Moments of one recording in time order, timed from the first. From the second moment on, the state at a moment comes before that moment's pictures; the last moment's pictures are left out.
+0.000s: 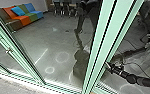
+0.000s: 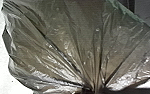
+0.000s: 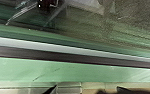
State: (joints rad) left arm 1.37 2.88 -2.64 -0.24 0.08 0.18; right arm -0.48 2.38 -1.84 -0.10 0.35 1.09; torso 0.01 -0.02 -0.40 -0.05
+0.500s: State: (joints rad) left arm 1.37 2.88 -2.64 -0.24 0.08 0.18; right arm -0.49 2.37 -1.82 -0.13 0.37 1.09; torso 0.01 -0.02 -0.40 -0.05
